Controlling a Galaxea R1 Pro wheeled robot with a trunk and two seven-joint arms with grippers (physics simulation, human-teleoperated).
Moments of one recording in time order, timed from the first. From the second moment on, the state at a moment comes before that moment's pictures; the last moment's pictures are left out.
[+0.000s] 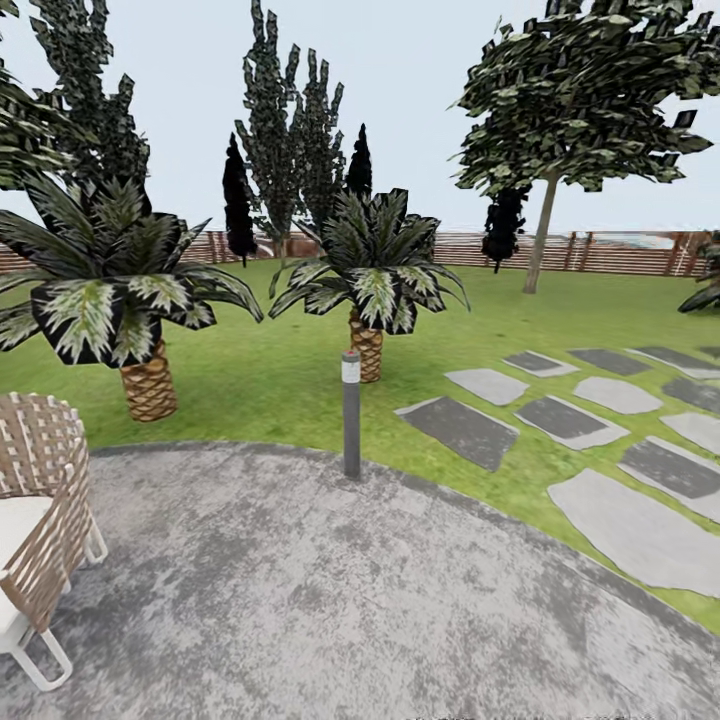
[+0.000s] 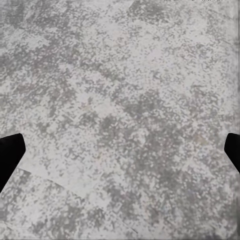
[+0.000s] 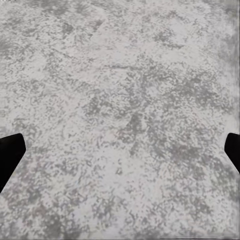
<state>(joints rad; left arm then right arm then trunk) -0.10 0.05 0.01 -0.37 0.02 -0.29 0.00 -0.06 -0.03 -0.01 -0.53 0.00 -0.30 -0.01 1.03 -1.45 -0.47</state>
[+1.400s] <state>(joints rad) -0.10 0.05 0.06 -0.37 0.02 -0.29 -0.01 -0.06 -0.03 0.00 -0.53 0.00 -0.30 -0.01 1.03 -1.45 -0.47</state>
